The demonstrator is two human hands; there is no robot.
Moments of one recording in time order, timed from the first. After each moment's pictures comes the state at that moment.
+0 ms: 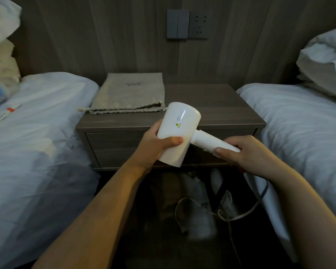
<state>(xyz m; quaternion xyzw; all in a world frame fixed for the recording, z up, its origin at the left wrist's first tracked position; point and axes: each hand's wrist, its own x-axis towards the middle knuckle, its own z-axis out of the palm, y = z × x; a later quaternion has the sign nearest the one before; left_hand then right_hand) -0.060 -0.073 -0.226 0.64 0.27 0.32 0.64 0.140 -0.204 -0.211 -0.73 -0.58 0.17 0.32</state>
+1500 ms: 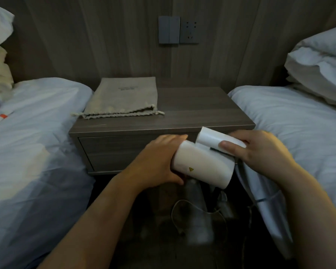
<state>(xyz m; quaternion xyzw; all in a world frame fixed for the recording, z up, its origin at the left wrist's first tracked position) -0.056 -0.089 -0.228 0.95 0.21 0.16 0.16 0.144 -0.232 -0.184 -0.79 -0.55 0.02 0.27</state>
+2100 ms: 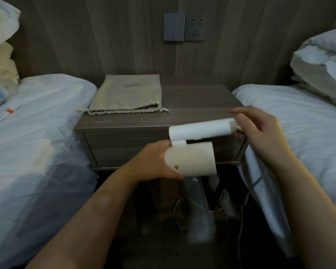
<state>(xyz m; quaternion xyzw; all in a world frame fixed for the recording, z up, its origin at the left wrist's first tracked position) -0.072 -0.080 -0.233 0.89 0.25 0.16 0.34 0.139 -0.213 -0.182 -0.66 -0.51 0.05 0.54</state>
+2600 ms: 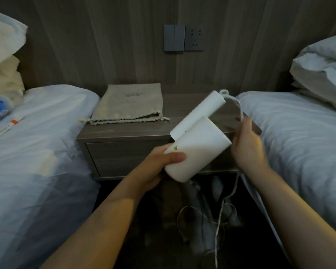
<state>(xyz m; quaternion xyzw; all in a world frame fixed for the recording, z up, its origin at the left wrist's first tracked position) -0.059 -0.092 -0.225 0.60 0.22 0.23 0.73 0.139 -0.181 -0.213 -0.82 -0.42 -0.05 0.38</state>
